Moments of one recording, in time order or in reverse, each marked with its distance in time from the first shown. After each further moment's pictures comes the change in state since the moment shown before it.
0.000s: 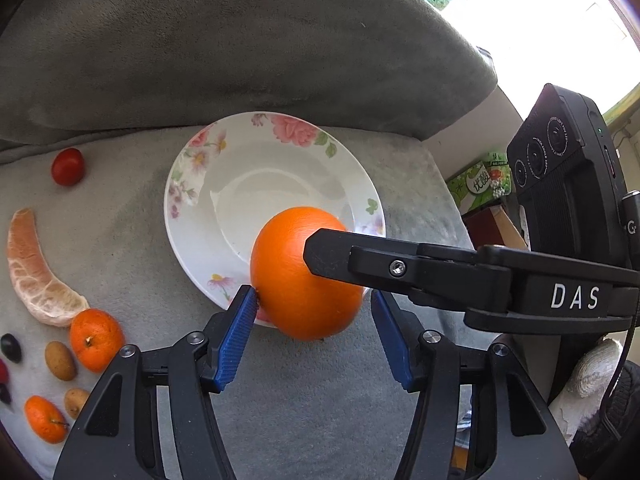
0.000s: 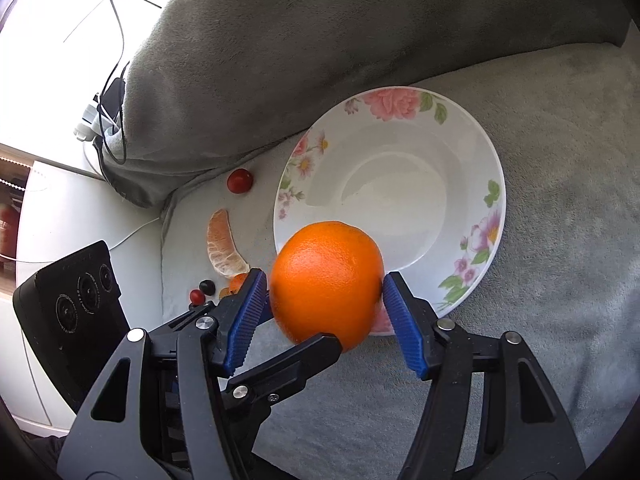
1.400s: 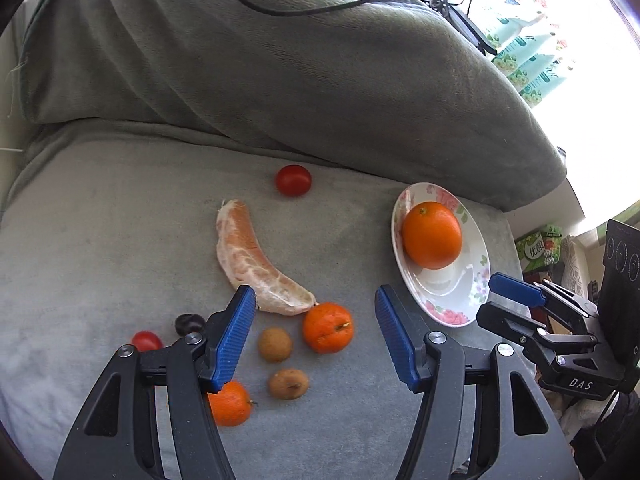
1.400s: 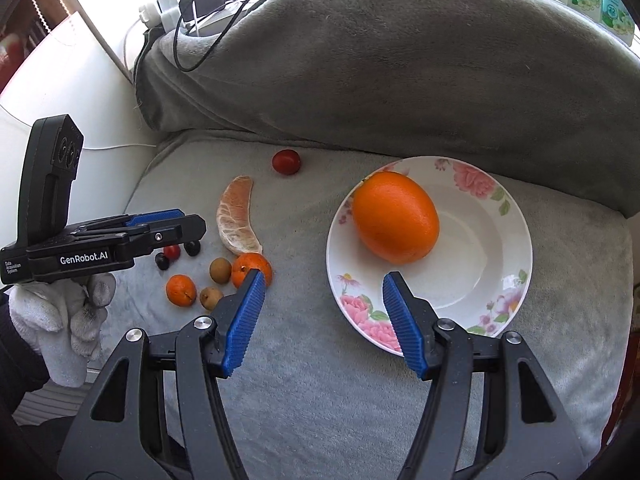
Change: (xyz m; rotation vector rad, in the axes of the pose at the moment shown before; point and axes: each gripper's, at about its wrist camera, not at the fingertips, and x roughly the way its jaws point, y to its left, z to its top) left arm -0.093 0.126 -0.019 -0.215 -0.120 0.193; right arm 0.018 0.104 -0.033 -0.505 -0.028 -0.219
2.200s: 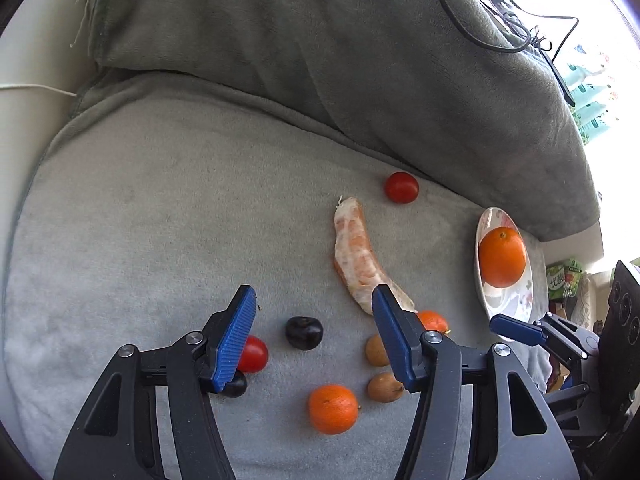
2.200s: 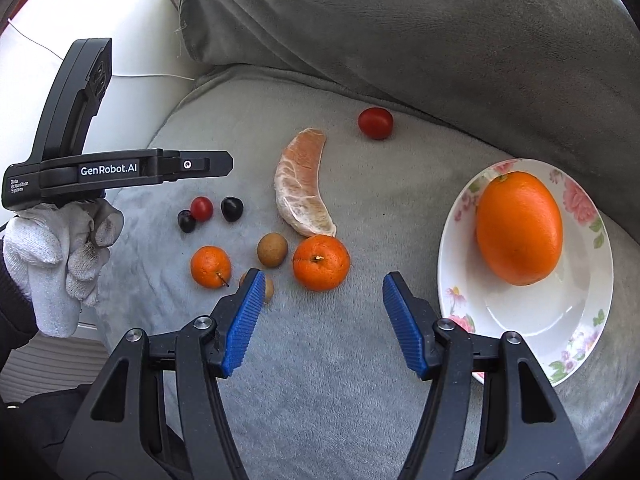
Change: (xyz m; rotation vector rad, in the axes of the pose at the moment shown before) left arm -0.003 0.084 -0.002 -0.134 0.023 0.053; right arm 0.064 0.063 0.004 -0.154 0.147 0.051
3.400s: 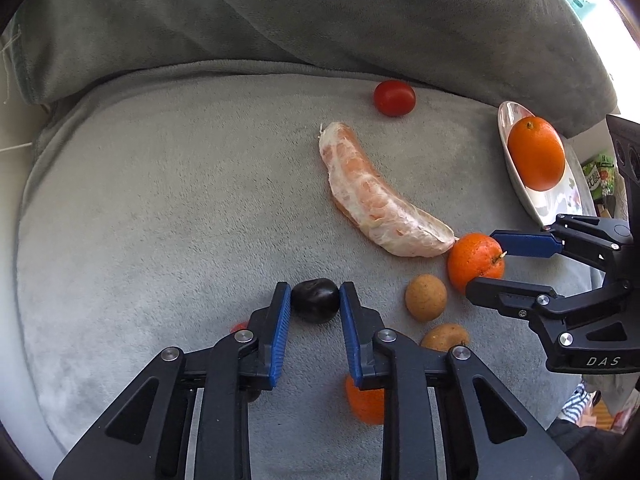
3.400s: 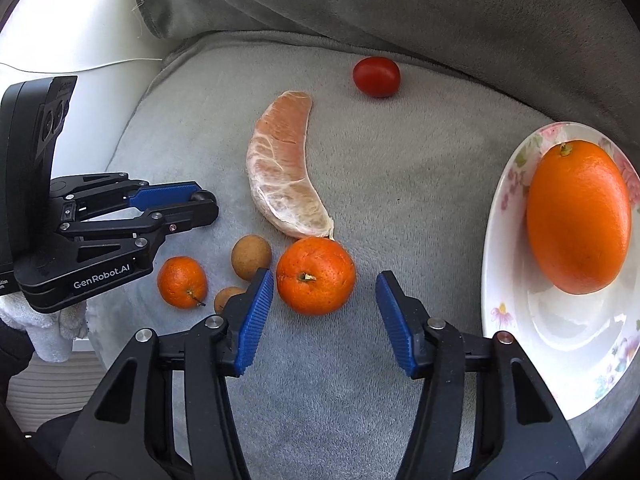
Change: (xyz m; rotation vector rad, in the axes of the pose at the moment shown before) left arm 0.047 -0.023 -0.006 0.302 0.127 0.134; right arm 0.057 -0.006 0.013 0.077 0.106 0.024
